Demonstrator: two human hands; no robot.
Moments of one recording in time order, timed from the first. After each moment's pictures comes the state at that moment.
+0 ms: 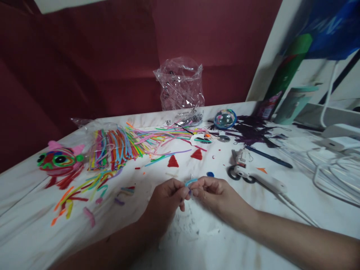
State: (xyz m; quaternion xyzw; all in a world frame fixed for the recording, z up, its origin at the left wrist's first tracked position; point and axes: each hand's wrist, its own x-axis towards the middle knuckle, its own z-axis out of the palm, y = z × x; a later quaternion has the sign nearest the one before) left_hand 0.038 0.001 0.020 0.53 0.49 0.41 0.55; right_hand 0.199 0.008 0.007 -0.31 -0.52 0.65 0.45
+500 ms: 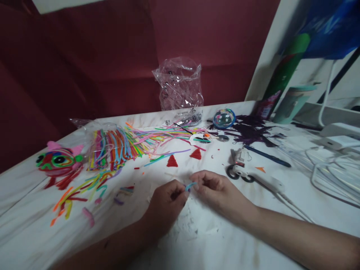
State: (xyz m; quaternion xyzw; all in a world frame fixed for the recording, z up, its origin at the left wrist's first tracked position) left_hand 0.034 -0.004 0.018 0.69 0.52 0.34 0.38; right_hand 0.208 0.010 0.011 -0.37 -0.61 0.54 0.45
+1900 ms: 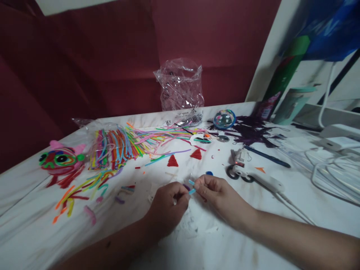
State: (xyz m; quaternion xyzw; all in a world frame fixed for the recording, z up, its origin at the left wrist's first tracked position) left_hand 0.037 -0.008 0.024 0.70 0.52 0.35 0.35; right_hand 0.201 0.005 0.006 -0.42 -0.53 0.61 0.42
